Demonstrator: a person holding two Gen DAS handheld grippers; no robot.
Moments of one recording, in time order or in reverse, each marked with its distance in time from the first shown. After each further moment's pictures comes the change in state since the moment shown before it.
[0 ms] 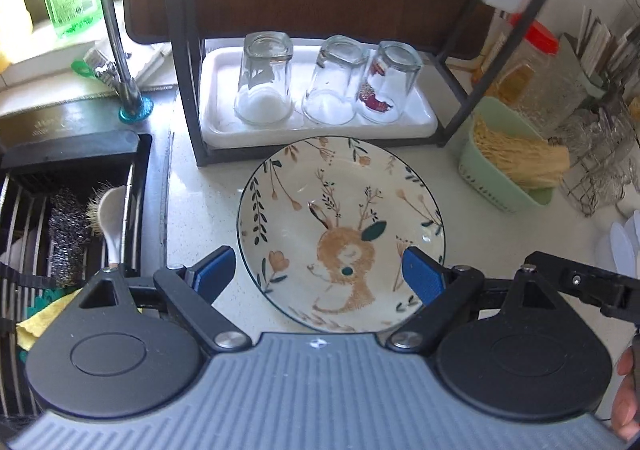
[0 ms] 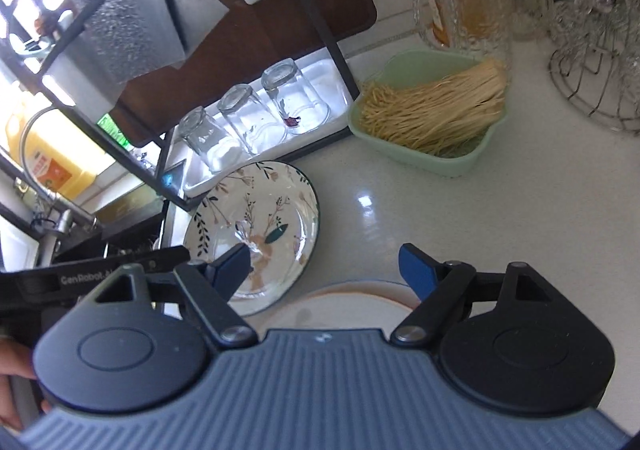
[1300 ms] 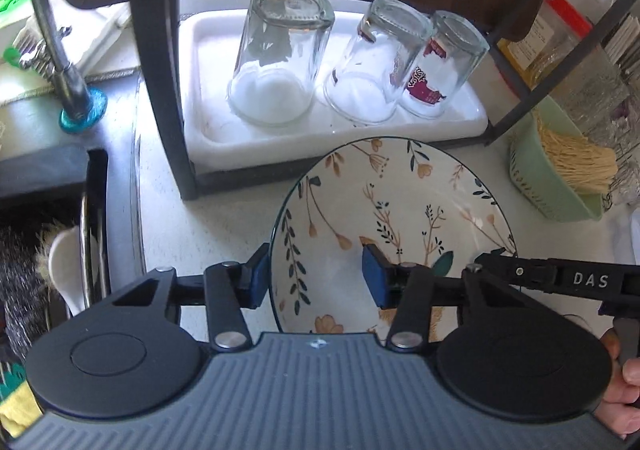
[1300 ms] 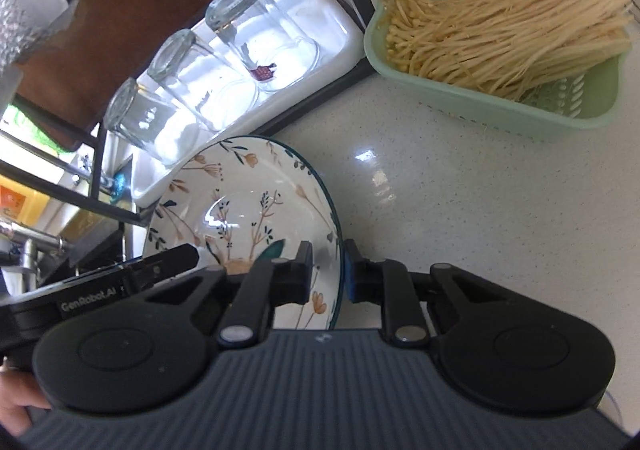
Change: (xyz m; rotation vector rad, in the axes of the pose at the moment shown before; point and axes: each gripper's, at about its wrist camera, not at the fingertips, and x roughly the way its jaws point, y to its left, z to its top) left arm 0.094 0.043 0.031 0.071 0.096 -0.096; right arm 0.123 0.007 0.012 0.151 0.153 -0.044
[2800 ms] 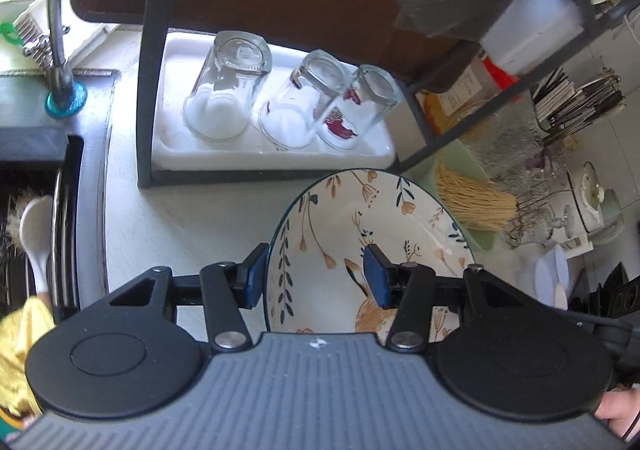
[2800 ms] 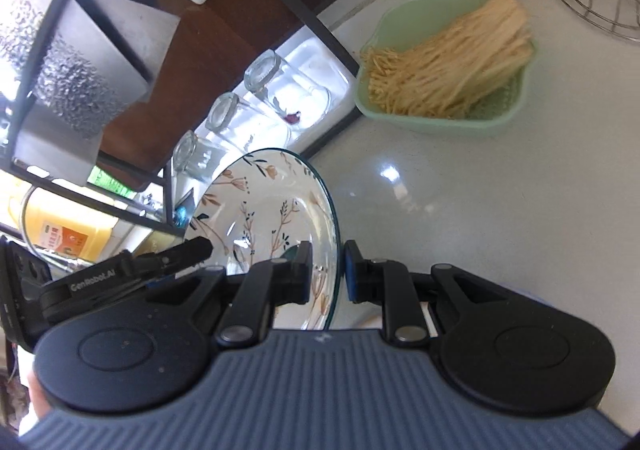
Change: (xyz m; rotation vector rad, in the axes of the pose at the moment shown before) left arm -0.068 -0.008 0.000 -0.172 -0.042 -0.231; right arm -0.095 -0.018 -0.023 0.093 -0.074 0.116
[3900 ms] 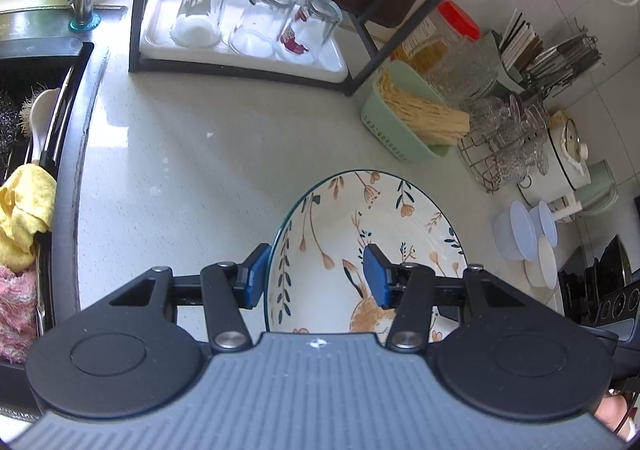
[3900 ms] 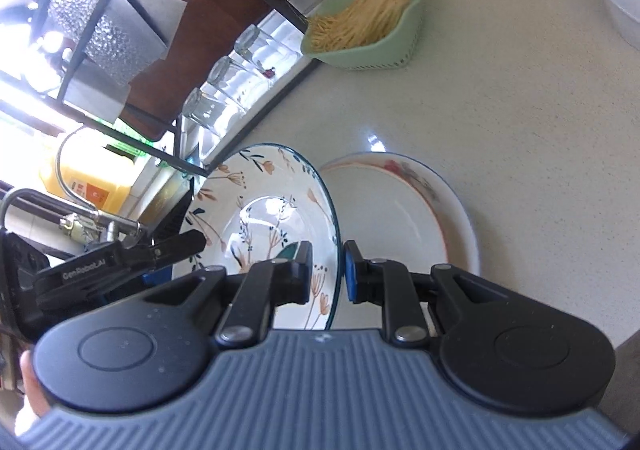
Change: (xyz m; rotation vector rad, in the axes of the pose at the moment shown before) left arm -0.042 -0.061 -0.126 0.004 -0.004 0.035; right arm -0.075 -0.068 -0.075 -0.019 0.012 0.059
